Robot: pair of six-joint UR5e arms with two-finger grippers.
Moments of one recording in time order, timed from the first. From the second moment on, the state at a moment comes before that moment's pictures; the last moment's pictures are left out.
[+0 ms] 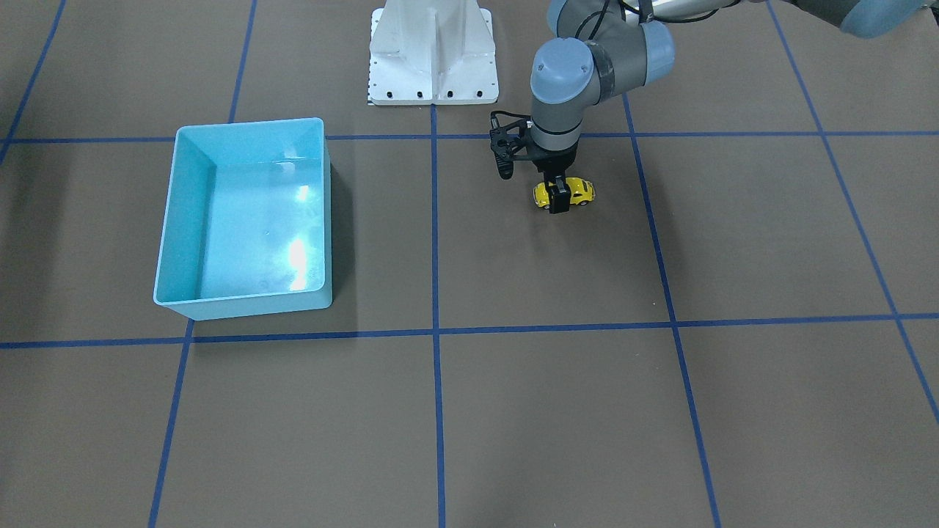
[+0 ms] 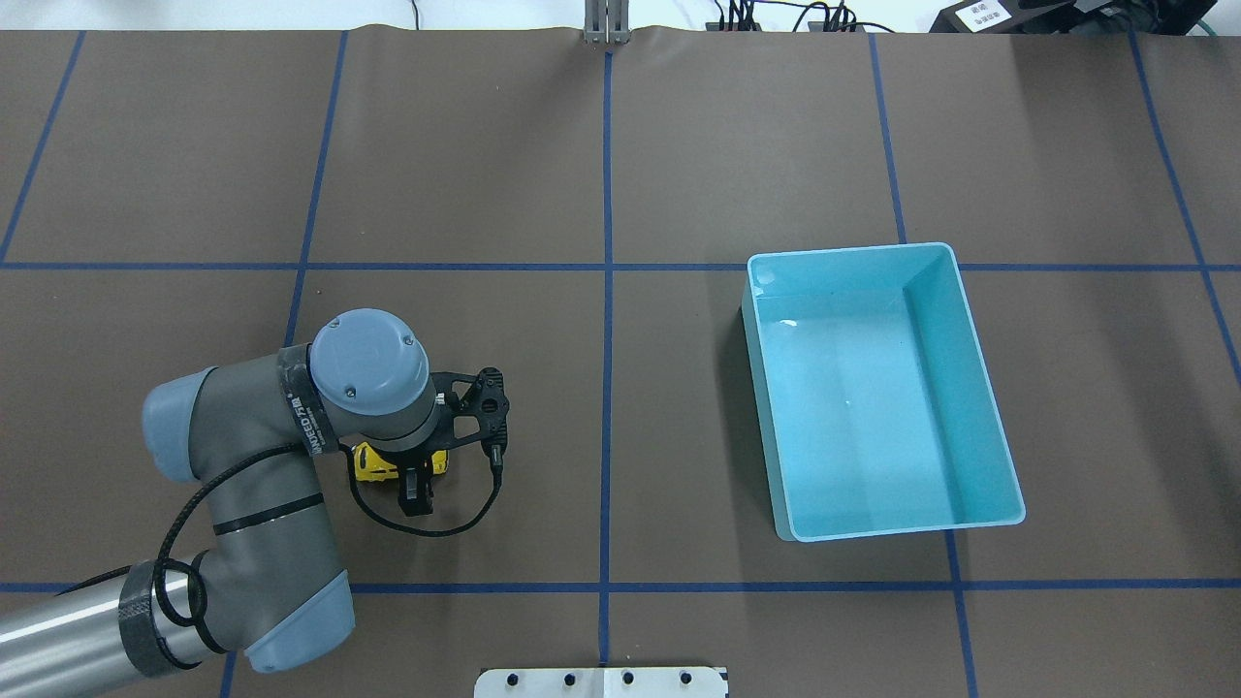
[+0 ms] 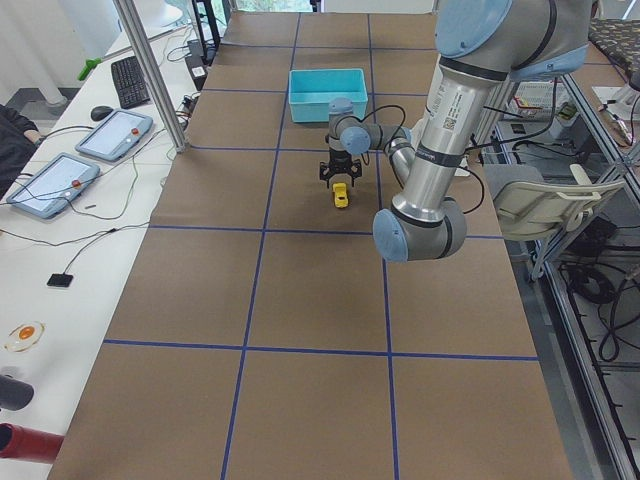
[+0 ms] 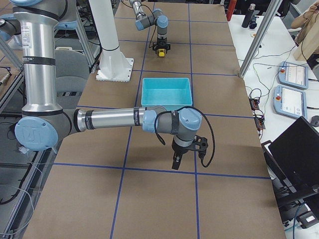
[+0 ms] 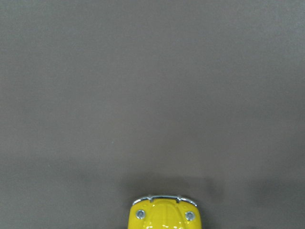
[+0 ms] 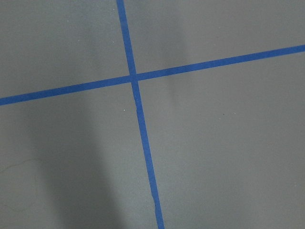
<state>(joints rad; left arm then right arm) -0.44 -2.04 -1.78 -1.50 -1.86 0.22 1.51 -1.58 1.69 -1.72 2.27 0.20</state>
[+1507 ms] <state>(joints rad) -0.43 -2.05 -1.77 -1.51 -1.86 0.22 1.51 -1.58 1.69 -1.72 2.27 0.20</state>
